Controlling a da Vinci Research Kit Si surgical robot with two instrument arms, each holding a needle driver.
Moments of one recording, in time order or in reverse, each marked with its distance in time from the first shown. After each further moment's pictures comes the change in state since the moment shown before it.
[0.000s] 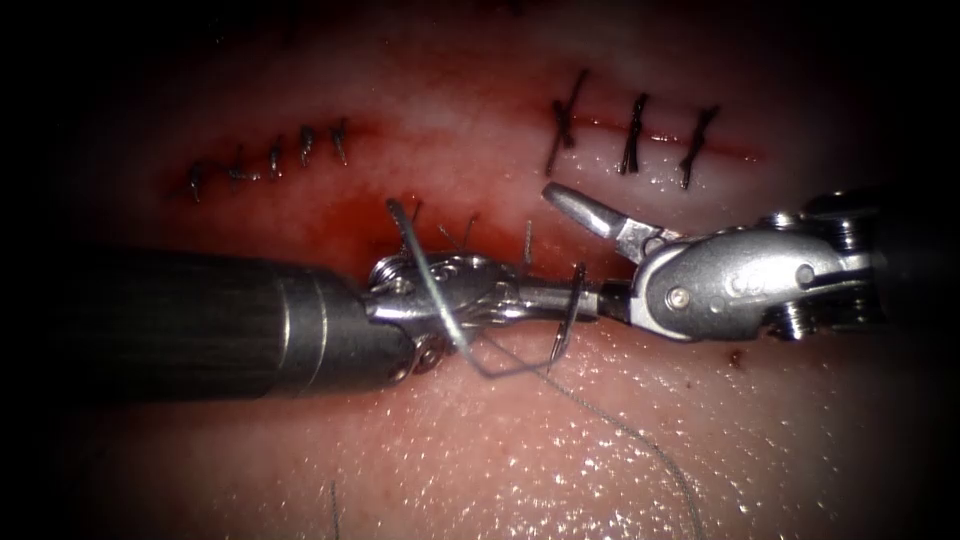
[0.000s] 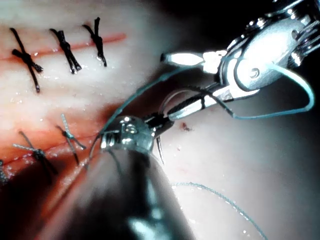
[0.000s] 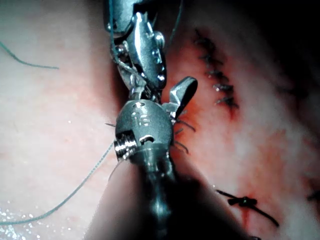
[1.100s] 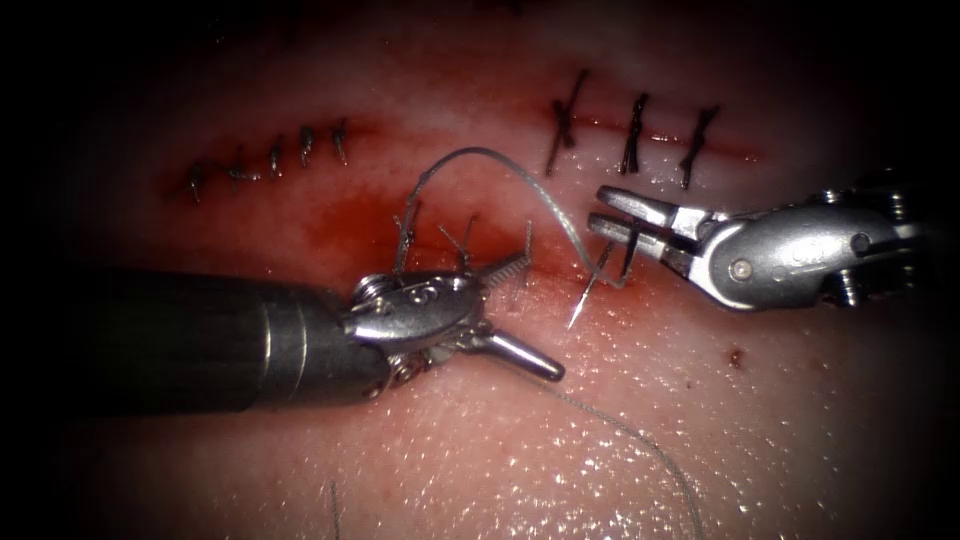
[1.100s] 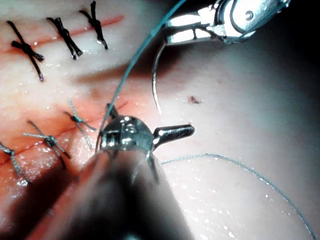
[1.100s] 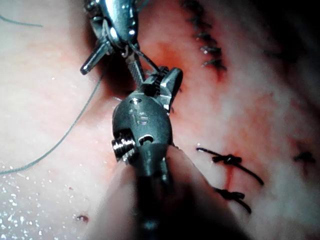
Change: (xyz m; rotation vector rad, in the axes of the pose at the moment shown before) right arm -0.007 0.004 -0.001 0.113 -0.006 -0.018; left arm -0.005 -0.002 0.000 0.199 -0.056 0.138
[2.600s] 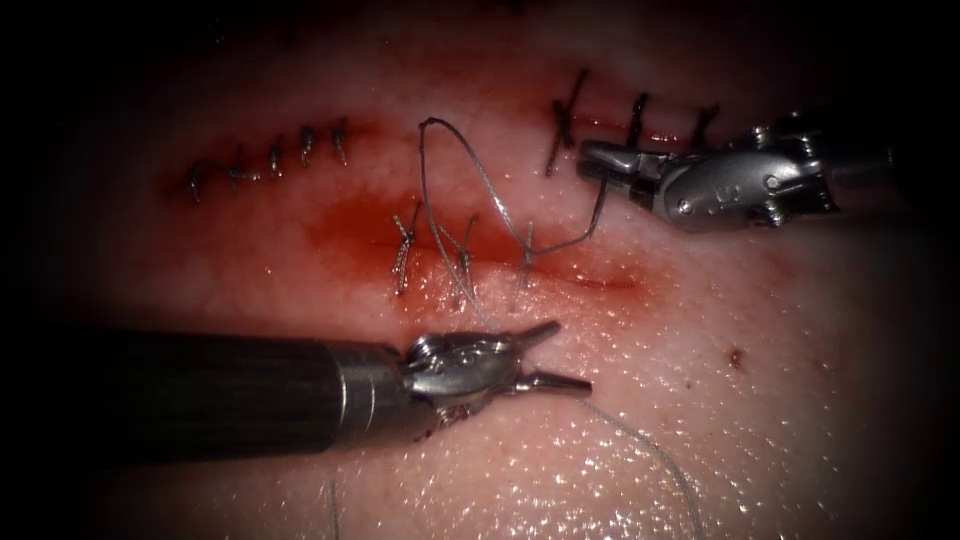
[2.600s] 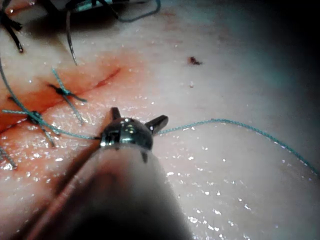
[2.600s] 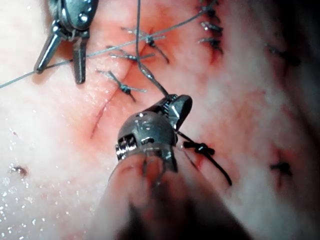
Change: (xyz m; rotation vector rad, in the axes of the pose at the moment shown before) right arm -0.010 0.001 0.006 -0.012 -0.063 -0.300; left arm -0.006 -0.001 0.005 0.153 -0.120 0.085
